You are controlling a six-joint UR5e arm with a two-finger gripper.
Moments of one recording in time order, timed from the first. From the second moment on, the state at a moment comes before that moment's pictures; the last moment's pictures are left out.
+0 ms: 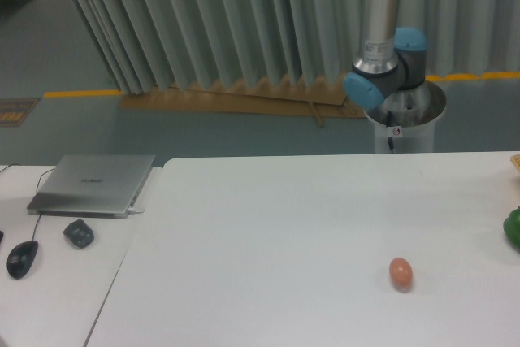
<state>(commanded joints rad) 3.05 -1.70 -1.55 -1.24 1.63 2.47</state>
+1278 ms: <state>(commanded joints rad) 2.93 -1.68 -1.60 -1.19 1.62 2.19</state>
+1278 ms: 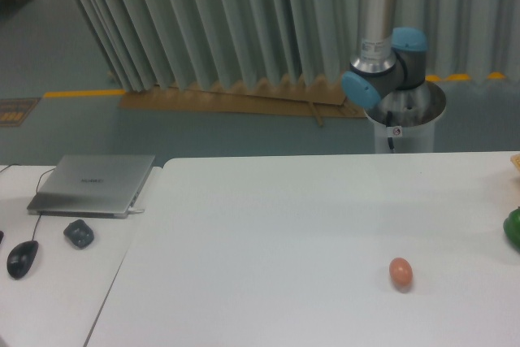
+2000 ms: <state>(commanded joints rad) 2.73 -1.64 -1.66 -1.40 1.51 1.76</state>
